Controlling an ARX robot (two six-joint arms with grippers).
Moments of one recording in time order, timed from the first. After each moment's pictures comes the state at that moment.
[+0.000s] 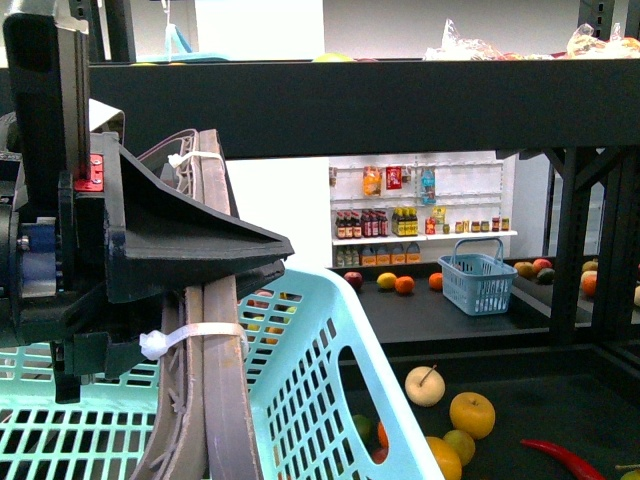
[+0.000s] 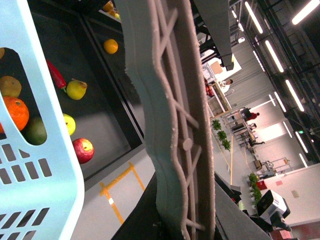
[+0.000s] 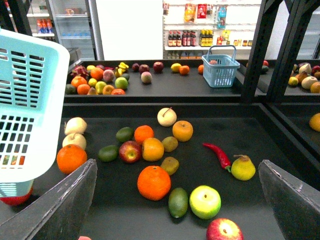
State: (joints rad) left arm -0.27 1.36 0.76 0.52 0.84 -0.83; right arm 0.00 0.00 0.02 0.00 0.00 0.00
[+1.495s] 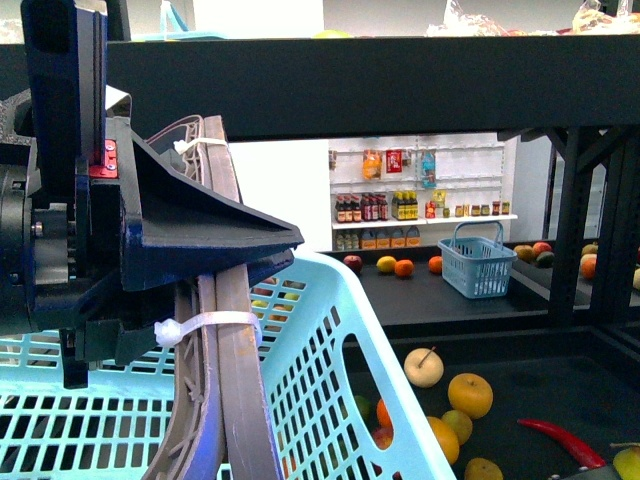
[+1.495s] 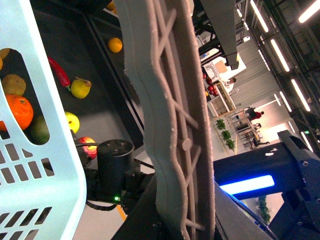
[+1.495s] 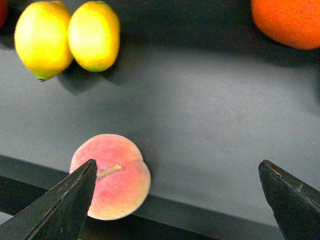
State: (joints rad) left arm -0.28 1.36 0.76 0.50 0.82 -0.81; right arm 0.23 2.29 0.88 0.57 -0.13 0.09
